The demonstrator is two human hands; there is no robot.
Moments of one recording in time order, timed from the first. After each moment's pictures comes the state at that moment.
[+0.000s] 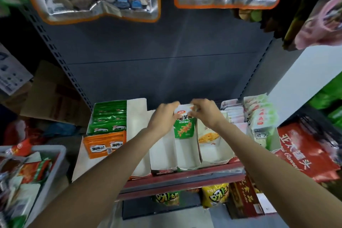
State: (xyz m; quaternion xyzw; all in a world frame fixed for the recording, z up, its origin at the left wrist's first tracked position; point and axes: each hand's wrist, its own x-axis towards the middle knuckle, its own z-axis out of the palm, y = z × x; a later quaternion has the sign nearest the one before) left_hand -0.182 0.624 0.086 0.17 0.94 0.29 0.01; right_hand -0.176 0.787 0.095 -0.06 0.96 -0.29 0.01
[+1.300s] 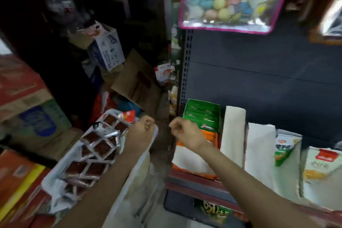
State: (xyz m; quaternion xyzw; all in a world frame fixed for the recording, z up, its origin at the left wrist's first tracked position) left_hand -0.071 0.297 0.073 -0.18 0.90 0.38 -0.12; right_hand -0.127 0.454 0.090 -0.23 0.89 -0.37 0.15
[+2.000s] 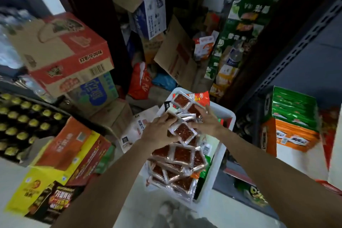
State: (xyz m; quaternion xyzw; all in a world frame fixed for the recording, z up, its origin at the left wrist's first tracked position) left_hand -0.005 0.041 -0.013 -0.06 0.97 0.16 0.17; right_hand -0.114 0.213 -0.009 -0.17 0.91 -0.24 0.28
